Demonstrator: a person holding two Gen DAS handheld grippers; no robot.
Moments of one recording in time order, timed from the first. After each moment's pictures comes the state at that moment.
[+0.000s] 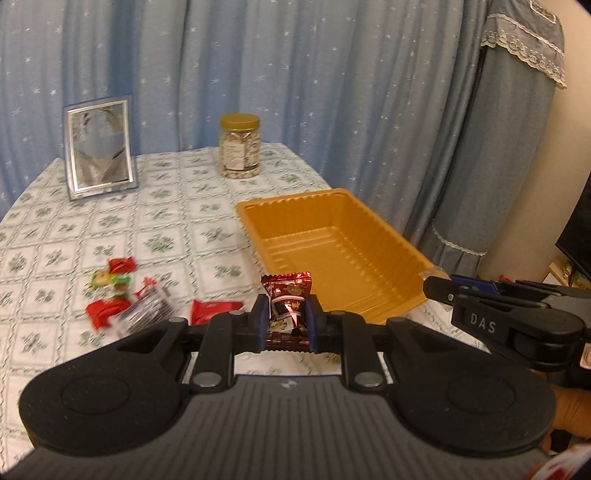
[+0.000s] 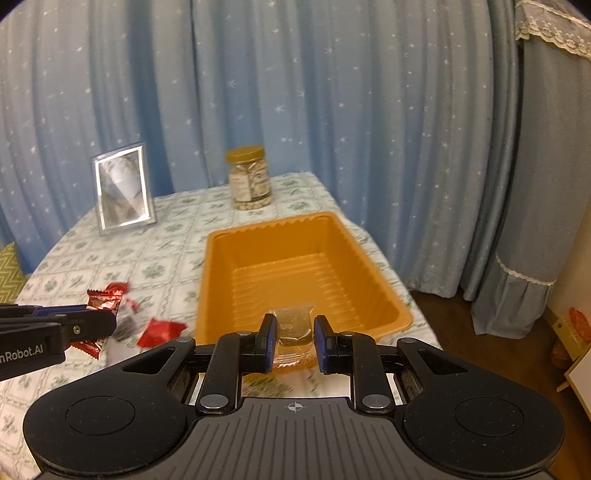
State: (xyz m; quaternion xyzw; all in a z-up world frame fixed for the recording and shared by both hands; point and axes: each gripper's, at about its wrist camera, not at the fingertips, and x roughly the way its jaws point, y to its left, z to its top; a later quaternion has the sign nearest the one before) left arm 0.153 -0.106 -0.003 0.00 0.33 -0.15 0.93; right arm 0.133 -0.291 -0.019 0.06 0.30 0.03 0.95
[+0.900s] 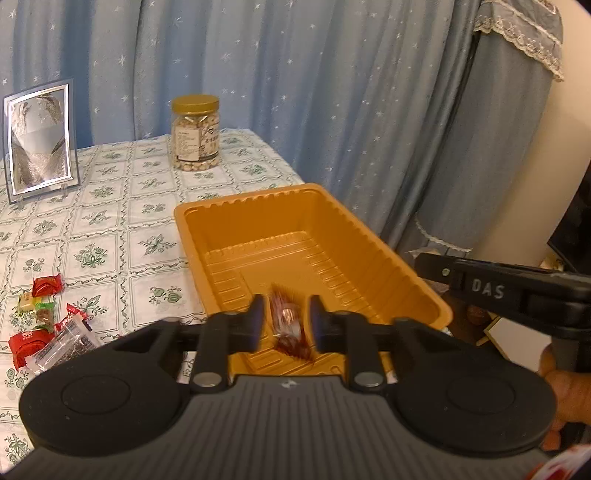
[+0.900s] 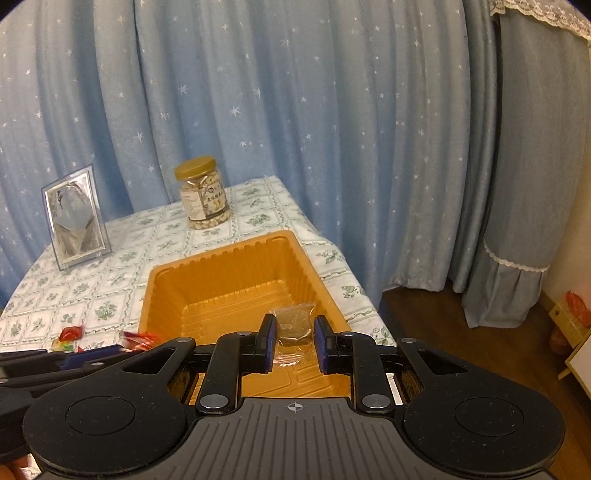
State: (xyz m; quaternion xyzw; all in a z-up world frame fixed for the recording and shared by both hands) left arm 0.231 -0.157 -0.041 -0.01 0.35 -0.18 0.92; right arm 0.209 -0.336 -0.029 0.10 0.31 0.00 0.95
